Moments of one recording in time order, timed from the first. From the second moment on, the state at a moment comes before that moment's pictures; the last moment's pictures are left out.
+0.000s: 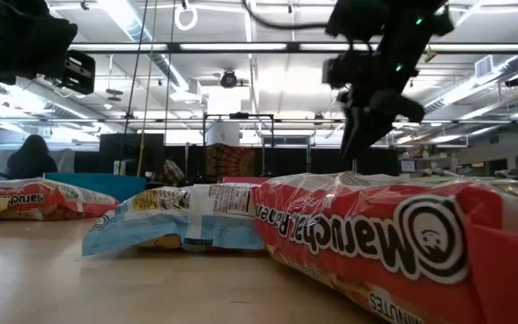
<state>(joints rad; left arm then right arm) 0.02 0.01 0.01 0.15 0.35 -0.10 0.01 1.50 0.96 -0.56 0.32 -0.16</state>
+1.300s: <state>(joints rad) 0.02 0.01 0.01 0.15 0.35 -0.10 0.22 1.45 0.57 -0.08 0.69 -0.48</state>
